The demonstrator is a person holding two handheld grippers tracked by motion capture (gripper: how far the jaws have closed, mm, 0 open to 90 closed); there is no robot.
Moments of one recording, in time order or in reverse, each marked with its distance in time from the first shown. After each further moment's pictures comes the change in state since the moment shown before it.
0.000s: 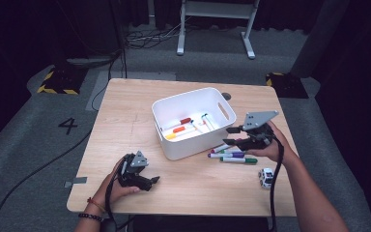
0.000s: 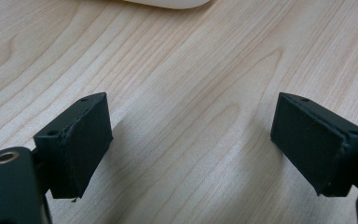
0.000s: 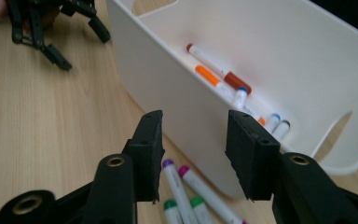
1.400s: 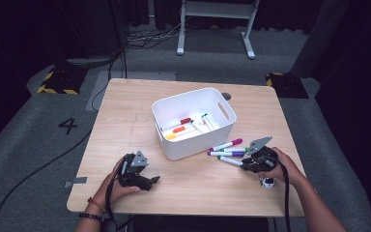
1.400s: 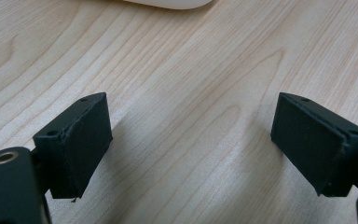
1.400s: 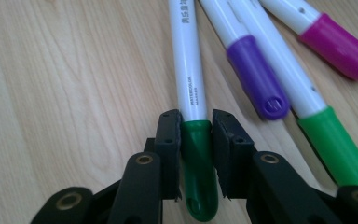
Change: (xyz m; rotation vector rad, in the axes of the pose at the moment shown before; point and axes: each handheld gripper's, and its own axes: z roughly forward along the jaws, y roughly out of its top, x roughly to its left) left arm 0.000 0.001 0.001 -0.005 0.000 -0.002; right arm 0.004 -0.120 0.038 0.374 0.048 0.112
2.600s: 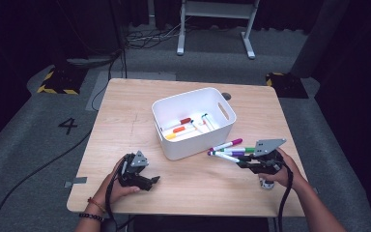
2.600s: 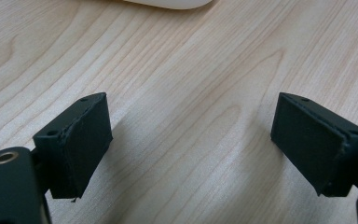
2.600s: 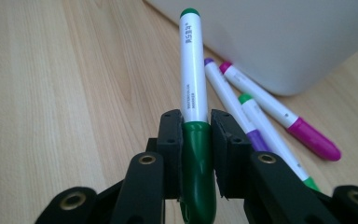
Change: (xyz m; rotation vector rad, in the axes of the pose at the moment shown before) left arm 0.000 0.000 0.000 0.000 0.000 0.000; right arm 0.030 0.016 -0.047 -0.276 -0.007 -0.040
